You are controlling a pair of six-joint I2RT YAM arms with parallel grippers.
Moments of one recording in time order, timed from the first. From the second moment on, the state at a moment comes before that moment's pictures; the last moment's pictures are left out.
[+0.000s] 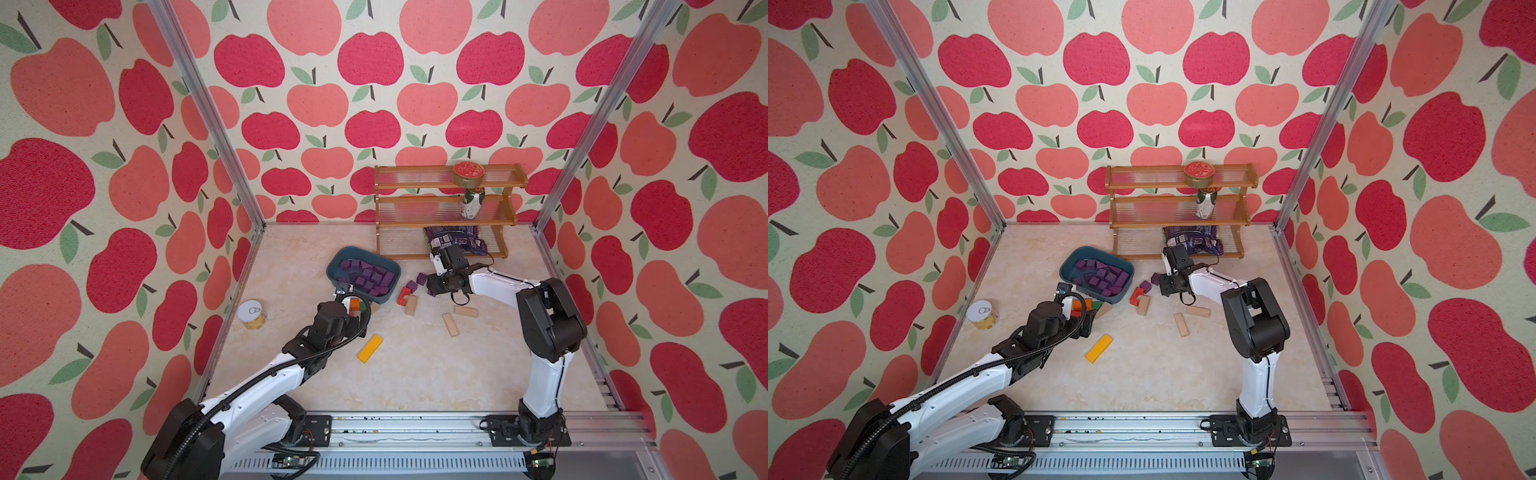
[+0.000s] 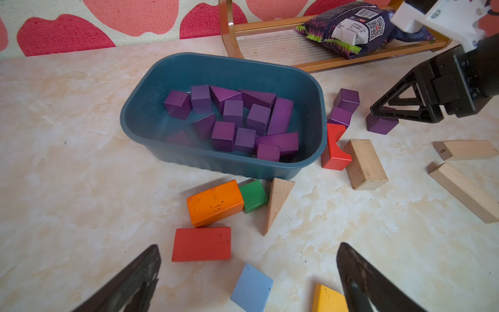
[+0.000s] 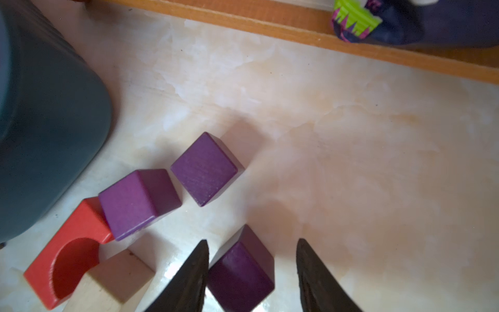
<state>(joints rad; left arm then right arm) -0.60 1.01 0.44 0.01 -0.24 -0.19 0.52 1.94 1.25 -0.32 -0.02 0.14</state>
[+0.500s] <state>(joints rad) -0.59 1.01 0.44 0.01 -0.24 -0.19 0.54 1.95 1.25 -0.33 -0.01 0.14</state>
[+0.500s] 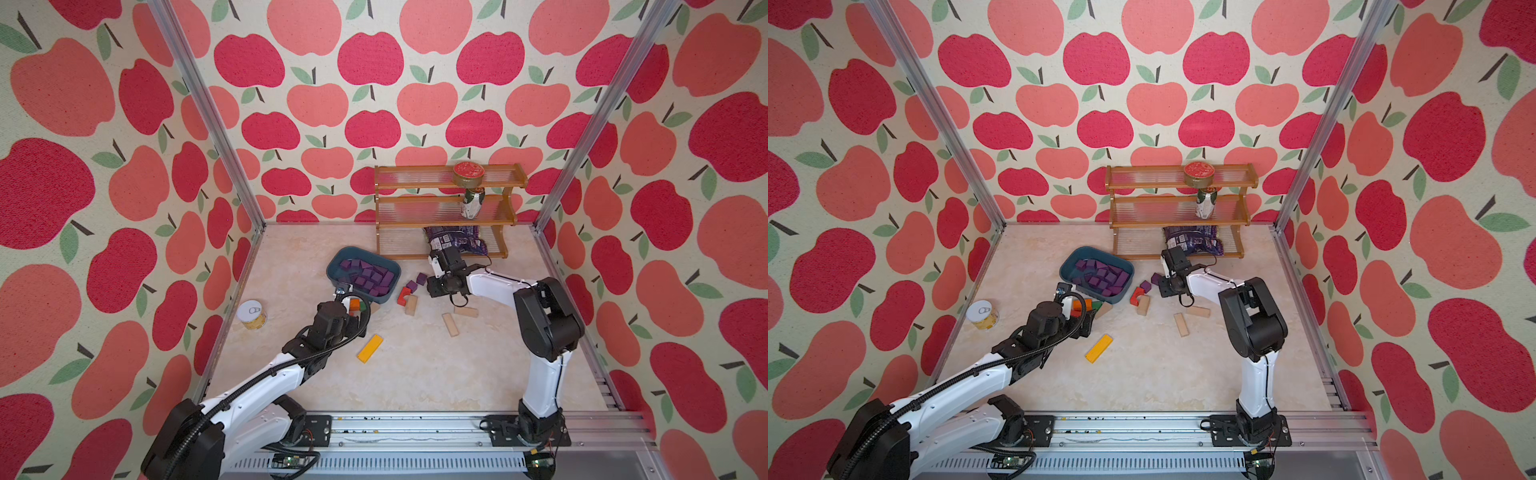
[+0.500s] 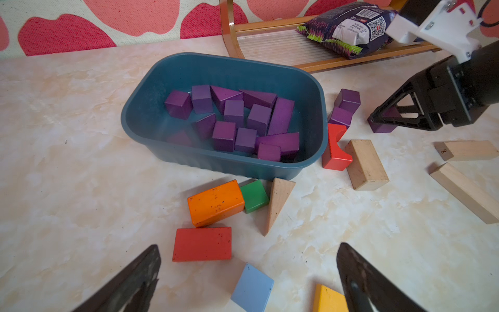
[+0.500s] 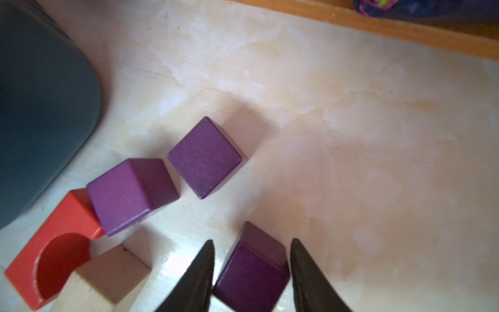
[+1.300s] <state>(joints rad) -0.59 1.01 0.44 0.01 -0.24 -0.19 0.55 1.95 1.24 -0.35 0.03 0.14</state>
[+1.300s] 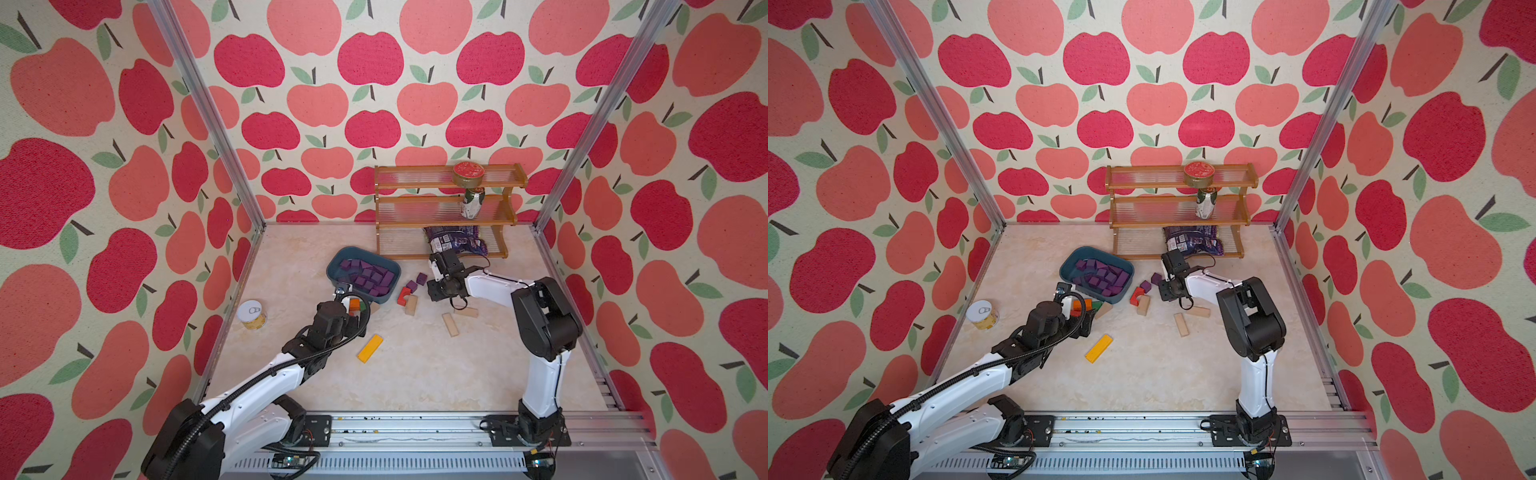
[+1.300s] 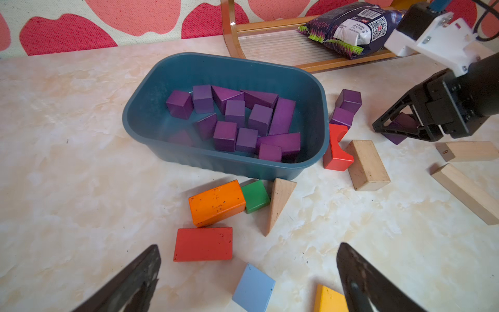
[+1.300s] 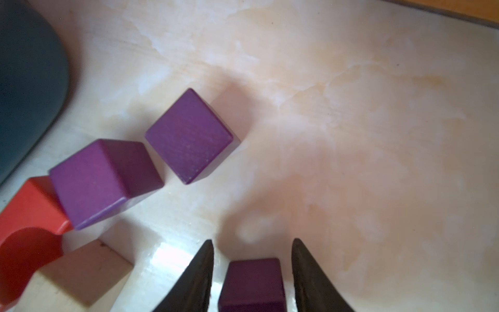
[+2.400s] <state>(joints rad) -0.57 1.01 0.44 0.01 -0.24 -0.22 0.70 1.84 1.32 -0.45 0.08 0.20</state>
